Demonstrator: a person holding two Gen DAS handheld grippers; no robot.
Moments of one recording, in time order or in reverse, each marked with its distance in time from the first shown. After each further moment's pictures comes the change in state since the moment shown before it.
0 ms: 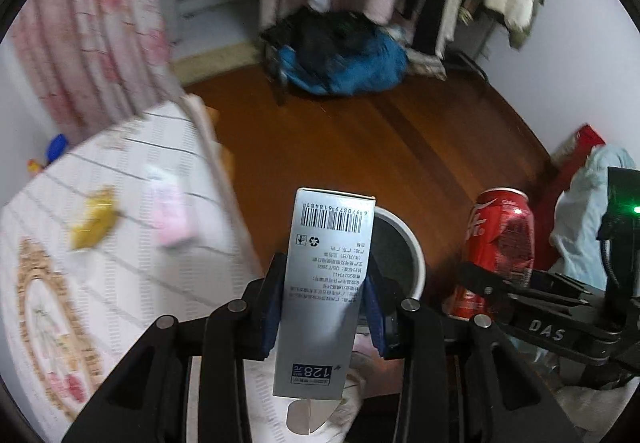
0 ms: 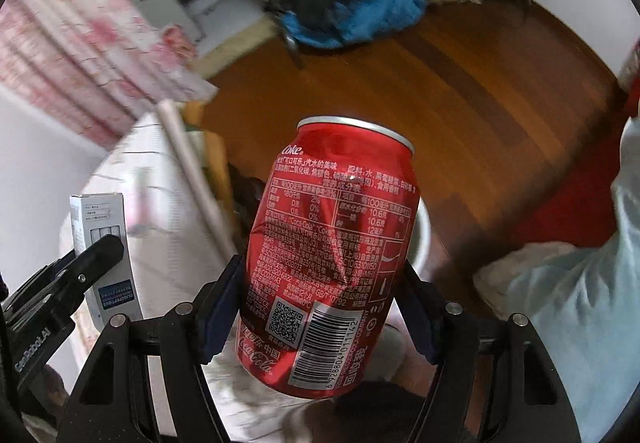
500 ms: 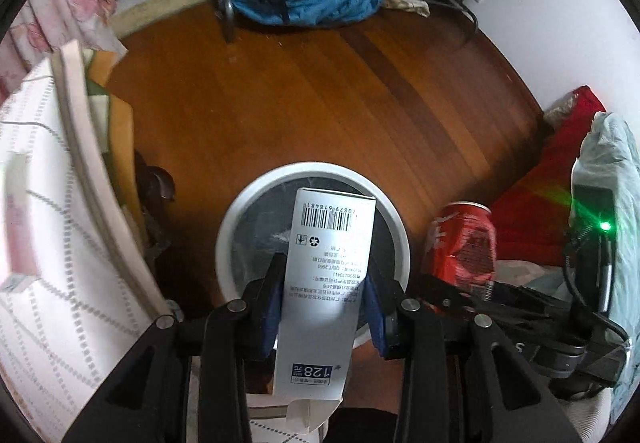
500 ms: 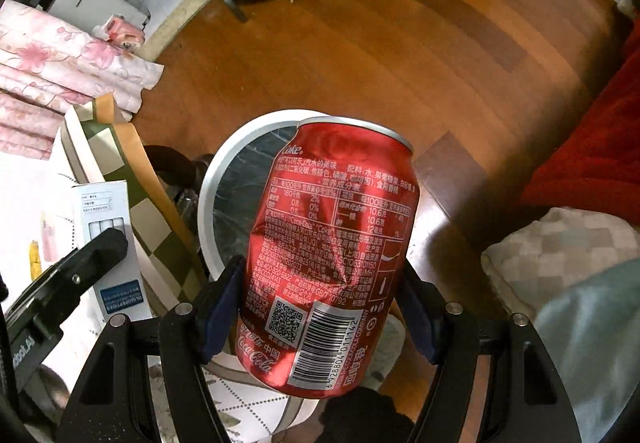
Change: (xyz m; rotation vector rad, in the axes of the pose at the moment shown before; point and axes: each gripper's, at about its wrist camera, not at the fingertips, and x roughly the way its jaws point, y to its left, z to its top) left arm 0.132 -0.050 0.016 0.023 0.212 -0.094; right arm 0.137 -0.097 0.014 0.158 0.186 0.022
